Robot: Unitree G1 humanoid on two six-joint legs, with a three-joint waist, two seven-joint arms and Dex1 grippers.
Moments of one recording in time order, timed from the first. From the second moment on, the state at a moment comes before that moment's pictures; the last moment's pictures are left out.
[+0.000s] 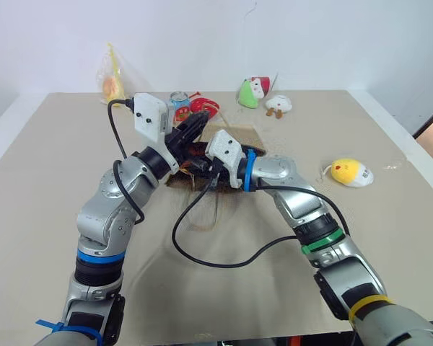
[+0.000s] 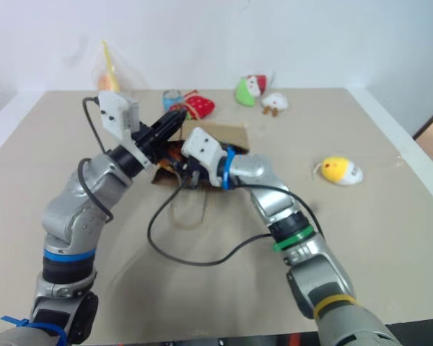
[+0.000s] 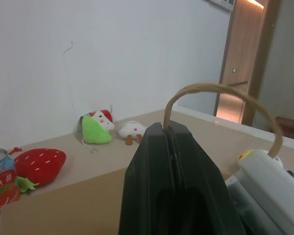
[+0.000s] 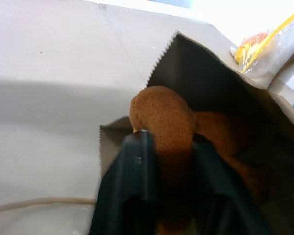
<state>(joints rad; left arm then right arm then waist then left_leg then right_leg) -0.60 0.21 0.01 -0.36 -0.48 0.57 -0.34 -0.85 -0.29 0.34 0.23 0.11 0.27 0.79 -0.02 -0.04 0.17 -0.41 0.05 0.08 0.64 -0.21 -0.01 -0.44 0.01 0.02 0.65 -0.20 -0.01</state>
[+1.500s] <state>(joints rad) -0.63 0.20 0.02 -0.34 -0.49 0.57 -0.32 -0.56 -0.70 -0.16 0.18 0.10 0.65 0.28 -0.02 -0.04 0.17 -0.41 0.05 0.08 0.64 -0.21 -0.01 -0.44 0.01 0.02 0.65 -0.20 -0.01</state>
